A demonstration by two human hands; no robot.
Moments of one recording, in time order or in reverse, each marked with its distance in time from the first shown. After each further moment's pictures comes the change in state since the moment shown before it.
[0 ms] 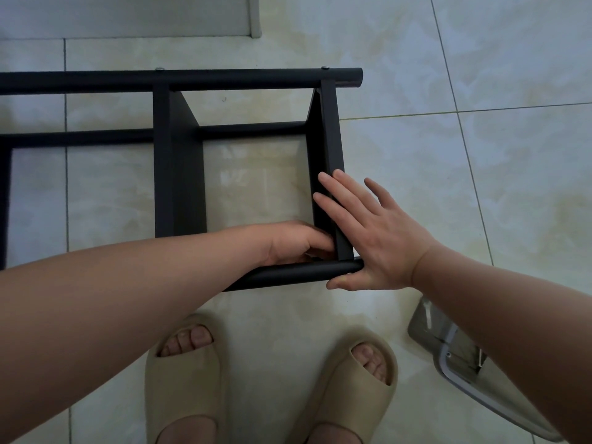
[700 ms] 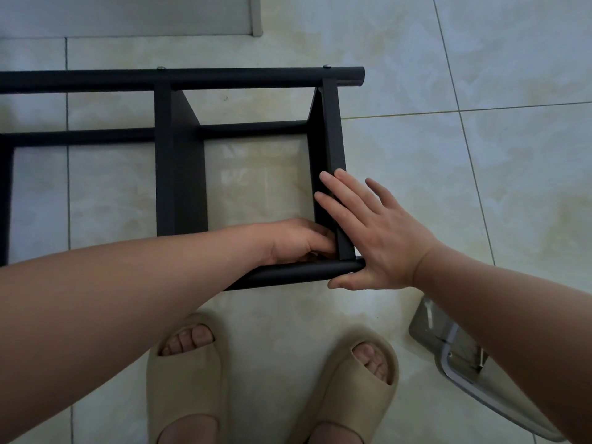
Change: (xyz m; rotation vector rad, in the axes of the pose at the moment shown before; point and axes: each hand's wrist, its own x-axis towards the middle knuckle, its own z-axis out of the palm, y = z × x) left_hand -0.001 0.001 0.000 0.105 0.076 0.011; right_hand 0.000 -0.001 -0.001 0.004 -0.001 -0.002
